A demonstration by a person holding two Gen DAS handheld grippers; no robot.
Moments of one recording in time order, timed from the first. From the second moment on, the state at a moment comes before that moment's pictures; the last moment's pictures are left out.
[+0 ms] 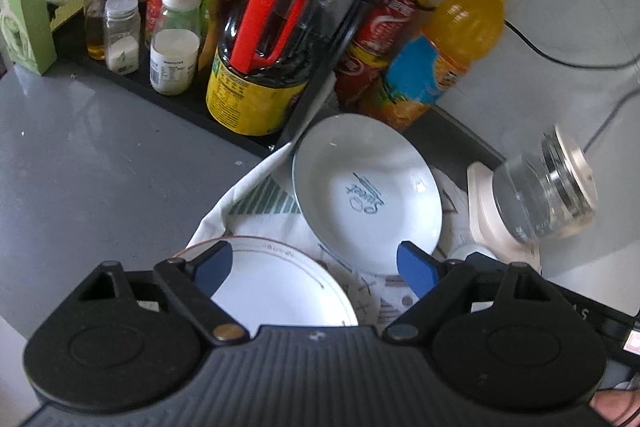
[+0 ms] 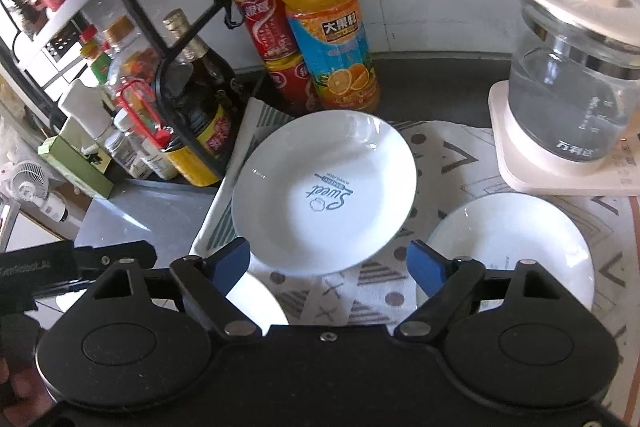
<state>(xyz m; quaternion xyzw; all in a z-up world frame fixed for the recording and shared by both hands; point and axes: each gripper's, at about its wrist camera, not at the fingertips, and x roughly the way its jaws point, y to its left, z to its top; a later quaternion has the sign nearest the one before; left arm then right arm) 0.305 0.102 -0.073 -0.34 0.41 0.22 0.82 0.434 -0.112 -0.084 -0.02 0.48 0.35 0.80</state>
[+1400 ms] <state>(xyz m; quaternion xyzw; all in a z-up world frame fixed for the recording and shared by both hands) 0.390 0.139 -0.197 -0.45 0.41 0.26 0.75 0.543 -0.062 -0.201 -0.02 0.57 0.29 0.76</state>
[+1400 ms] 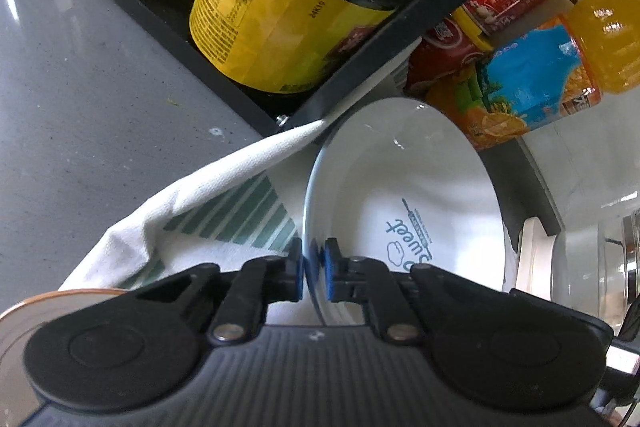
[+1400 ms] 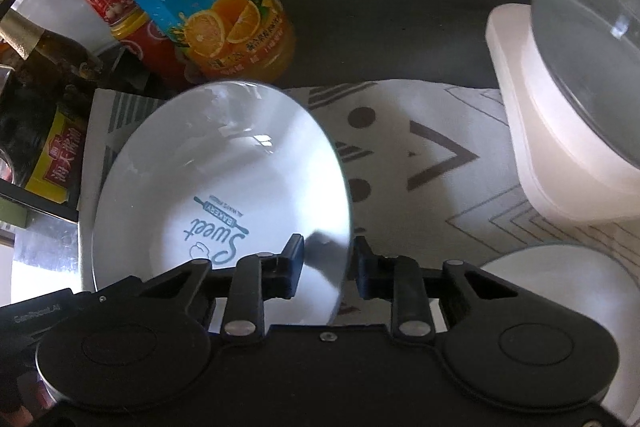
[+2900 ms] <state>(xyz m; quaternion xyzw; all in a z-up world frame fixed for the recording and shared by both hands) 0.279 0.135 -0.120 -0.42 0.38 0.19 0.80 0.411 -0.122 -0.126 0.07 0.51 0.32 0.80</state>
